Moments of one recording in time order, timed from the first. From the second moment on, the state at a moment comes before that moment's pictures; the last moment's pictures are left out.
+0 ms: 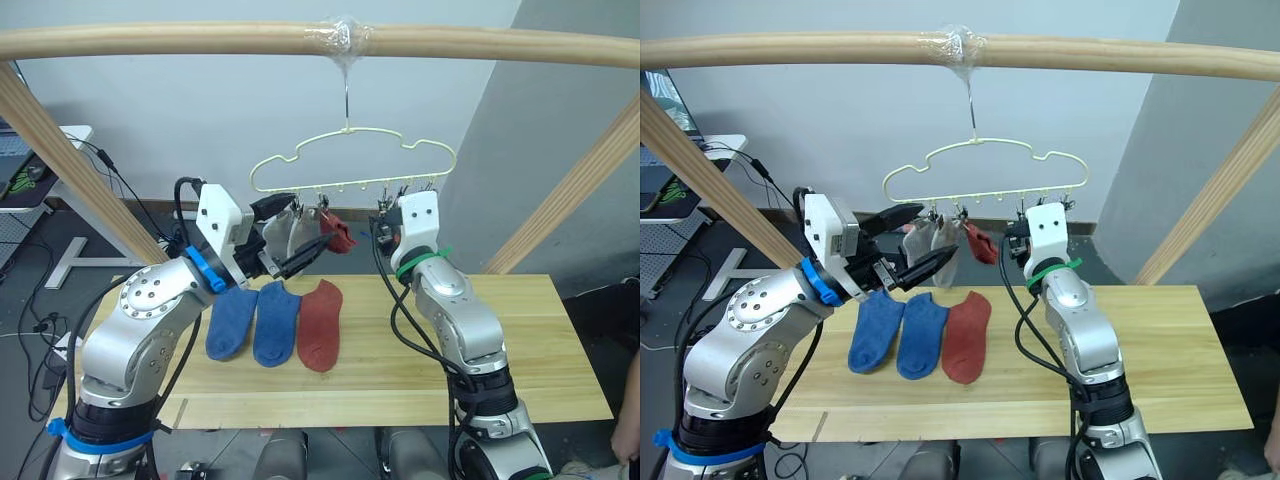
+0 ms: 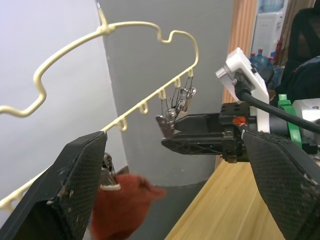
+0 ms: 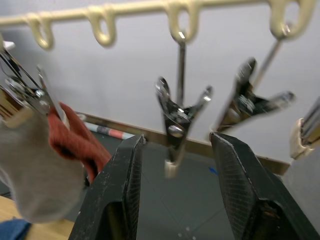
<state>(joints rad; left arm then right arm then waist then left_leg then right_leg) -0.31 0.58 0.08 -0.51 -0.61 0.50 -0.58 -0.45 -0.01 0.12 -0.23 0.04 0.65 0.04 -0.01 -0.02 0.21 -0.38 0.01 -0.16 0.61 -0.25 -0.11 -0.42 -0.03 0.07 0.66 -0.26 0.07</state>
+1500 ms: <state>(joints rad) -0.32 0.56 0.08 -0.55 -0.63 0.54 -0.54 -0.58 0.08 0.12 -0.15 0.03 0.59 0.02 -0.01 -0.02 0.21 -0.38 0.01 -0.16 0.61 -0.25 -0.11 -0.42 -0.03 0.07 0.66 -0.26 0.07</state>
